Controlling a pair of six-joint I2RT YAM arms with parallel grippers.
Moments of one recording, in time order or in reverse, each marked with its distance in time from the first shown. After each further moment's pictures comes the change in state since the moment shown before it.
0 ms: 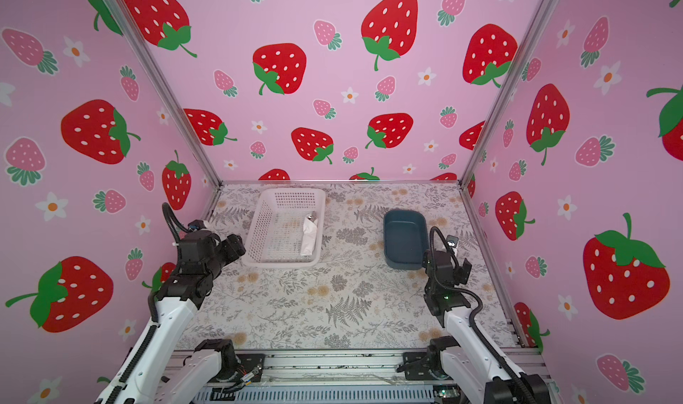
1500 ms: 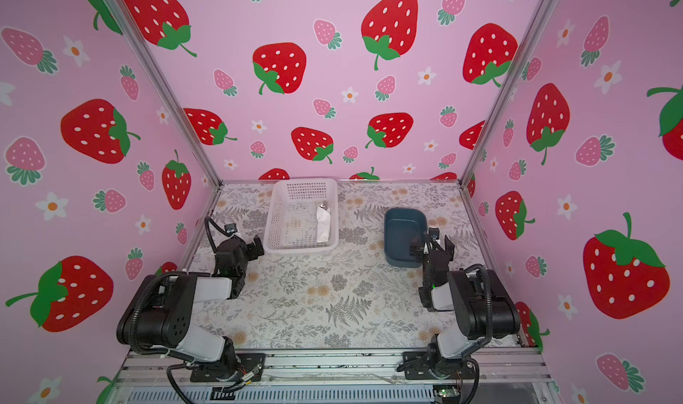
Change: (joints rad) left arm -0.037 0.684 -0.267 1.120 -0.045 0.341; right arm -0.054 0.662 -0.057 1.036 -0.381 -0.223
